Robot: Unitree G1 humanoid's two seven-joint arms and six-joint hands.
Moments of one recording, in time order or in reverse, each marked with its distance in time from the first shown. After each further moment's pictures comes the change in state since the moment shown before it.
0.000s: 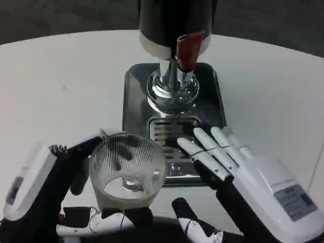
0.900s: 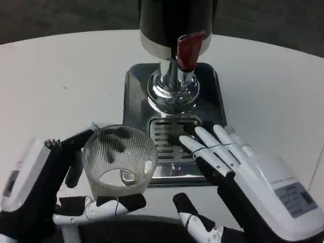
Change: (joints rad) left arm -0.067 -0.014 0.018 0.078 0.008 0.003 0.013; right arm -0.004 0.038 0.007 0.001 -0.015 0.020 0.010
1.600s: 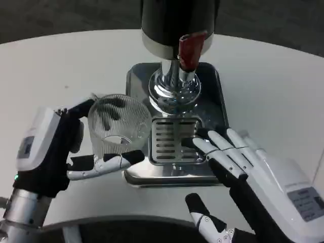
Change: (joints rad) left arm -0.341 0.016 -0.048 0.423 0.197 -0.017 0.222; right arm 0.055 0.013 -0.037 -0.028 -0.013 0.002 0.000
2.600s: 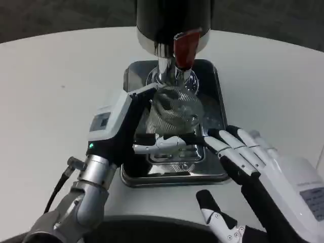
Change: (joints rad) left arm -0.498 -0.083 -0.377 0.701 0.158 -0.005 0.377; right arm 0.016 0.003 -0.045 -0.009 0.022 -0.004 -0.006
